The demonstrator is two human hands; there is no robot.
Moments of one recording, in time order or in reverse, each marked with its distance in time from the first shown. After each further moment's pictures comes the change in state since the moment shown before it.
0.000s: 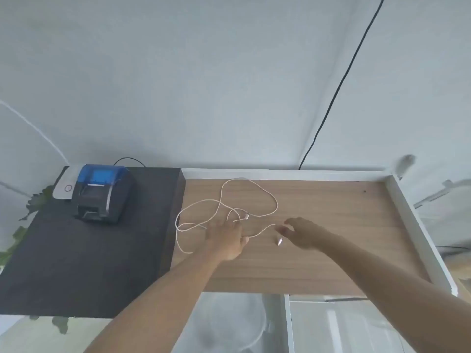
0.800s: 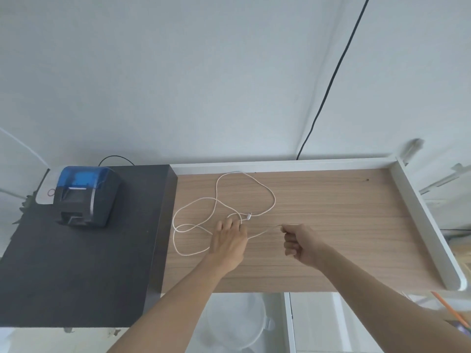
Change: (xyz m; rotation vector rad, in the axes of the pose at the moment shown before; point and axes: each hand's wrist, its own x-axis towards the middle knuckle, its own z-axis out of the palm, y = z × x) left_hand 0.013 0.028 0.035 0.069 0.207 0.065; right_hand 0.016 0.015 0.046 1.633 -0.181 0.318
